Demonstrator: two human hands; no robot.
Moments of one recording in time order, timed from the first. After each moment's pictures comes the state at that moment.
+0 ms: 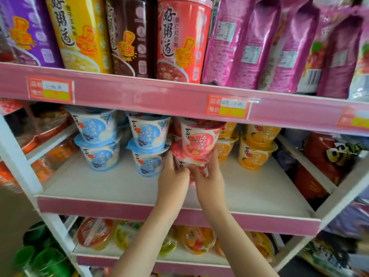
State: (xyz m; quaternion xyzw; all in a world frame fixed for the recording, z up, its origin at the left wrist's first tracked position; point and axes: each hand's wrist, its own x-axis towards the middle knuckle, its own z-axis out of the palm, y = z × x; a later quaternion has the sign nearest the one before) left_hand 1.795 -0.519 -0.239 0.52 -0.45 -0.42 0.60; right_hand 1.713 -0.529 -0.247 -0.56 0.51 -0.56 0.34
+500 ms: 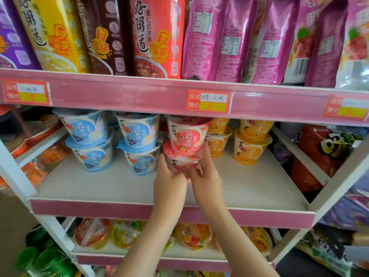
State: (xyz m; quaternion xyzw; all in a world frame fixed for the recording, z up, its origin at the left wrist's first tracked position) left_hand 1.777 -0.501 -0.230 0.57 -0.43 -0.38 0.59; right_hand 1.698 -0.526 -0.250 -0.58 0.52 -0.51 0.35
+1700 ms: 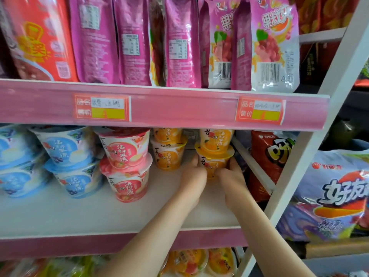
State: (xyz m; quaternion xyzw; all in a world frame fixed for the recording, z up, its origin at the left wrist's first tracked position) left_hand 1.619 -0.582 -0.224 0.50 -0.49 -0.51 0.50; right_hand 1.532 -0.585 -0.235 -0.40 0.62 -0.54 0.41
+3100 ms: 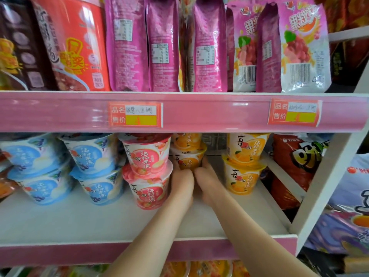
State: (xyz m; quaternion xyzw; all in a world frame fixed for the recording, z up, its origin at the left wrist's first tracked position) left_hand 1.671 -0.620 -0.243 0.52 -0.26 -0.51 0.63; right_hand 1.626 -0.613 -0.234 -0.41 0.54 -0.50 0.54
